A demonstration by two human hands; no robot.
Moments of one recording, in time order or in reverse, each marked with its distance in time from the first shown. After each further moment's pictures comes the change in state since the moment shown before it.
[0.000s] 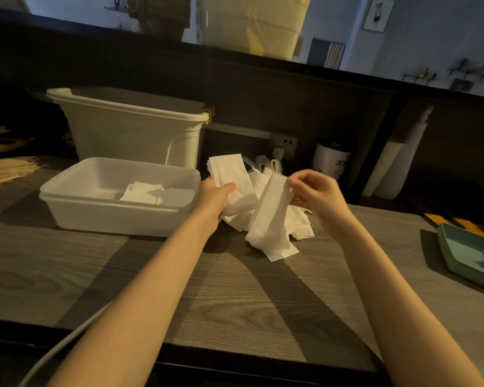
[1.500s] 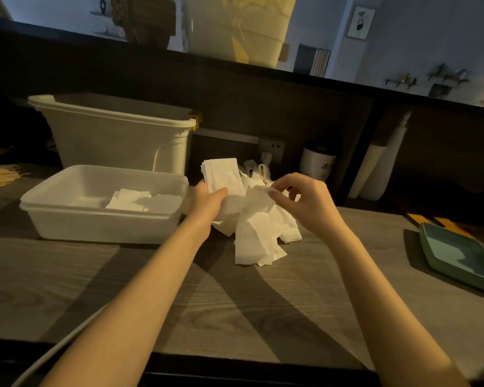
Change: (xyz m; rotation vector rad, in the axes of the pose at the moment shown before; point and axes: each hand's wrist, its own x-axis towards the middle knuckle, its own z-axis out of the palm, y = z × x) left_hand -0.002 0.004 0.005 0.123 0.008 0.103; right_hand -0.007 -0.017 0.000 -0.692 0.030 -0.307
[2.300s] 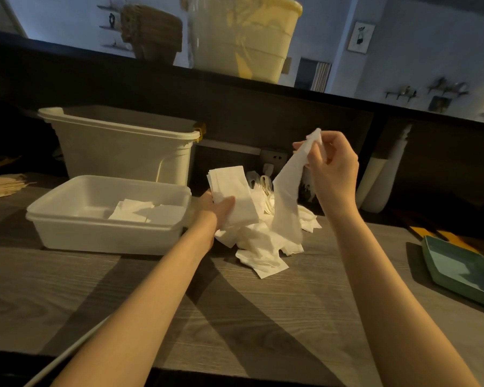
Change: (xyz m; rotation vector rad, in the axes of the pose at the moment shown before) left_hand 0.001 0.003 0.003 -0.015 -0.077 -0.057; right_hand 0.039 -0.013 -0.024 0.372 0.552 0.068
